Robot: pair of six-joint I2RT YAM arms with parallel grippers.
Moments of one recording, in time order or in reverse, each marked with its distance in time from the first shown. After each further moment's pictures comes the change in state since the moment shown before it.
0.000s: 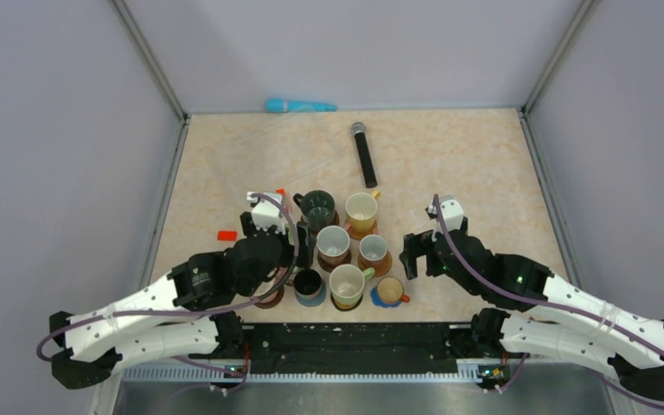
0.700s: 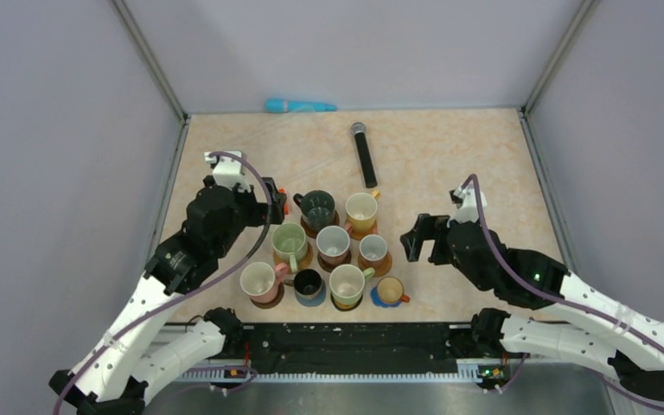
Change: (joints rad) left arm 0.526 0.017 0.161 0.088 0.261 0.300; right arm 0.000 0.004 0.121 -0.029 0.072 0.201
